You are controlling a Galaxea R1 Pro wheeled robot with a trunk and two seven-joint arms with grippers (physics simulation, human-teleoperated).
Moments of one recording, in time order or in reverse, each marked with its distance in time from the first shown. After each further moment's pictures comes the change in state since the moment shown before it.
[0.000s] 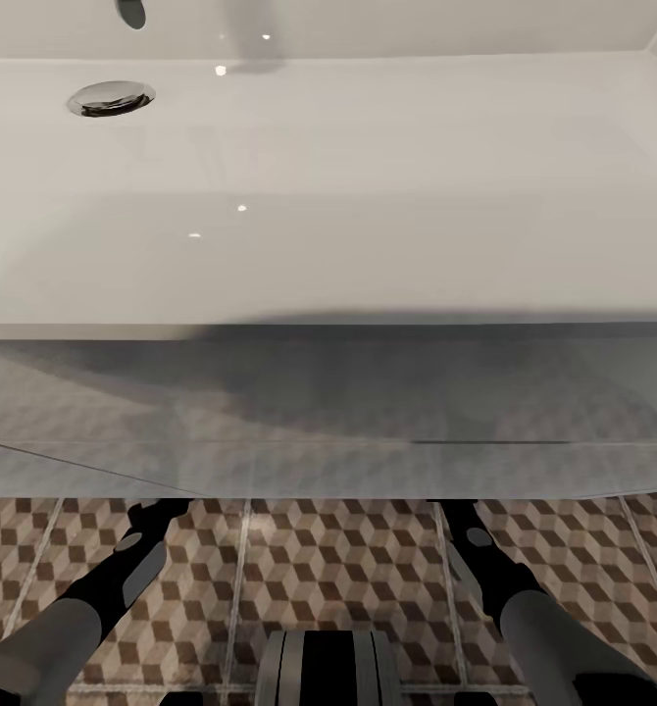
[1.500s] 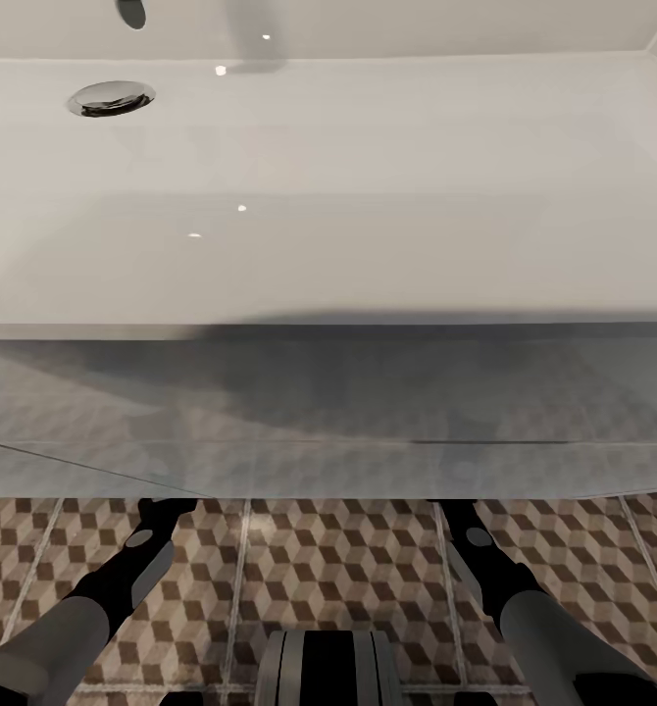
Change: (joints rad) left arm 0.000 -0.022 0.006 -0.018 -0.120 0.000 0.004; right arm 0.000 0.000 0.001 0.000 0.000 0.005 -0.002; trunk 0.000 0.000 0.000
